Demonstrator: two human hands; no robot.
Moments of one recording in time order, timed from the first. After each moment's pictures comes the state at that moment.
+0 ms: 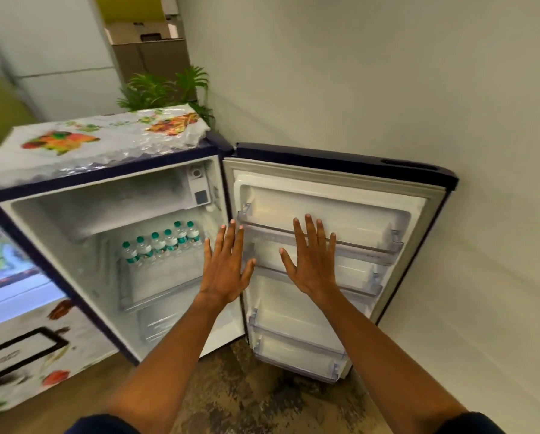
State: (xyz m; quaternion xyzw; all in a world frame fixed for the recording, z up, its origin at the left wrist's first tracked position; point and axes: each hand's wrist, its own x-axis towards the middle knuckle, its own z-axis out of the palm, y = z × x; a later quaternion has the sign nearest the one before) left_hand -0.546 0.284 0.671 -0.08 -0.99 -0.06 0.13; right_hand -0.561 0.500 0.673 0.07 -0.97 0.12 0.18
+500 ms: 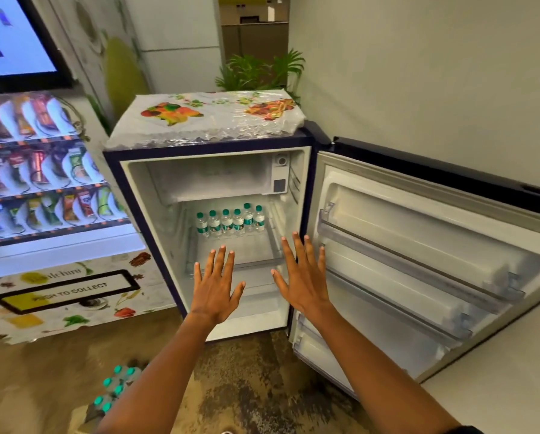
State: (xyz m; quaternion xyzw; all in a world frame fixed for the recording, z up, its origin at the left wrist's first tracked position) left_hand -0.466 0.138 0.620 0.10 -0.99 -0.03 0.04; right_hand -0.554 0.347 0.633 0.26 -0.95 0.11 0.10
